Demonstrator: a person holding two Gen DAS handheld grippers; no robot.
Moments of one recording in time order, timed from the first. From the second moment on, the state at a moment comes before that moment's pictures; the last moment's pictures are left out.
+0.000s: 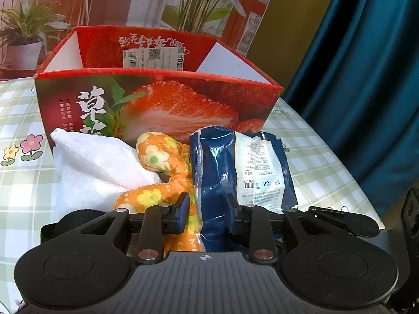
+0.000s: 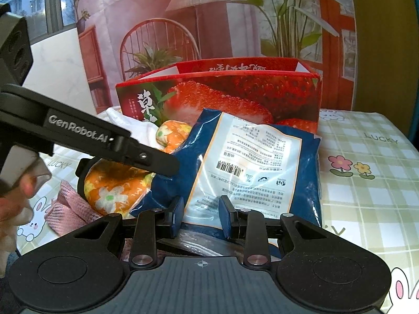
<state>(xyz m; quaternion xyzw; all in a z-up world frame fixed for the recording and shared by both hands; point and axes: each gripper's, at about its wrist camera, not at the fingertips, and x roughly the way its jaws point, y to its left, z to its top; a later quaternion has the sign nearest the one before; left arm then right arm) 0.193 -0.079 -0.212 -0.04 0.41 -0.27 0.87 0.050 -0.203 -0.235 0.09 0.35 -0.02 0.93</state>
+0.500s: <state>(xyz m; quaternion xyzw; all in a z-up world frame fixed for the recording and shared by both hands) 0.187 -0.073 -0.221 -0.04 0.39 -0.27 0.88 0.042 -0.224 -0.221 0.12 0.35 -0.05 0.93</state>
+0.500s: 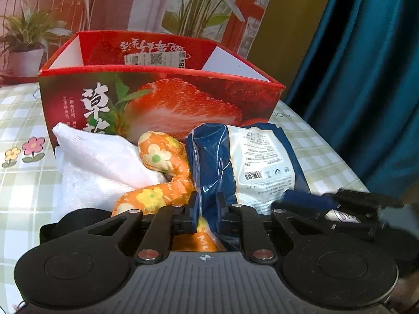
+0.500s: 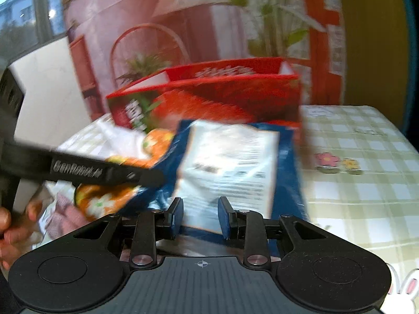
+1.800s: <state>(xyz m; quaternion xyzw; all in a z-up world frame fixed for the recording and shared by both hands) 0.186 -0.066 -0.230 -0.07 0.40 -0.27 0.88 0.033 -0.268 -0.223 0.15 0.34 -0.10 0.92</state>
